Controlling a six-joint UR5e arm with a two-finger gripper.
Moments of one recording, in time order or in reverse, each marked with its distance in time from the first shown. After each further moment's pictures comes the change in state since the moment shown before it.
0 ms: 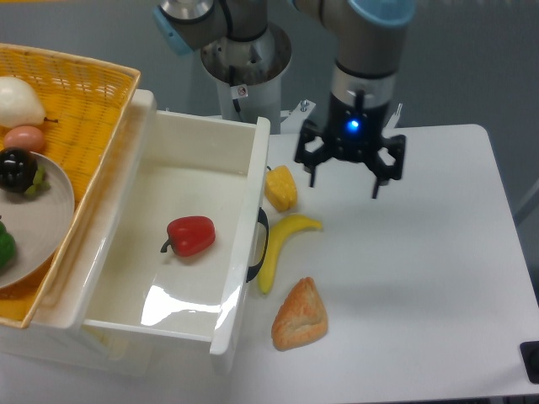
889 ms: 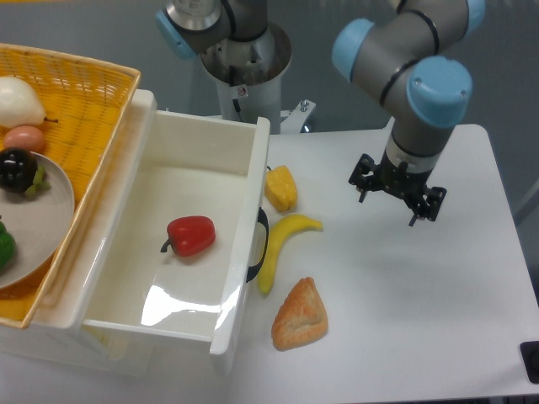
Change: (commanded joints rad) arm 0.040 -0.193 -0.011 -0.001 0.187 0.439
